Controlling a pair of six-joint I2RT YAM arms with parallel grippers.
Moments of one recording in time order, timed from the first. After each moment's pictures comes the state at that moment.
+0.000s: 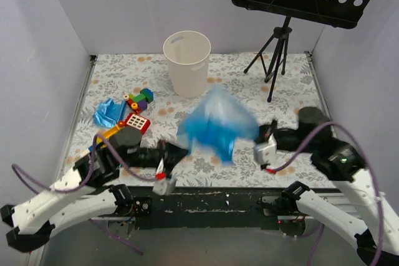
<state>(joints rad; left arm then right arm) -0.99 0.80 1.05 -0.46 0.42 1.14 0.64 0.75 1.23 -0.65 -0.61 -1.24</state>
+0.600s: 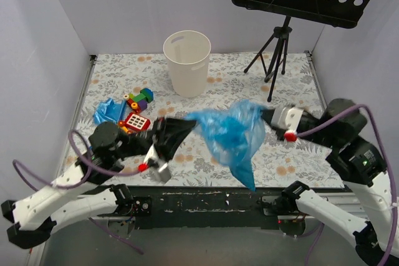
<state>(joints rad) -0.99 0.61 0.86 -0.12 0.53 1.02 0.65 0.69 1.18 -0.74 -0.59 -0.71</state>
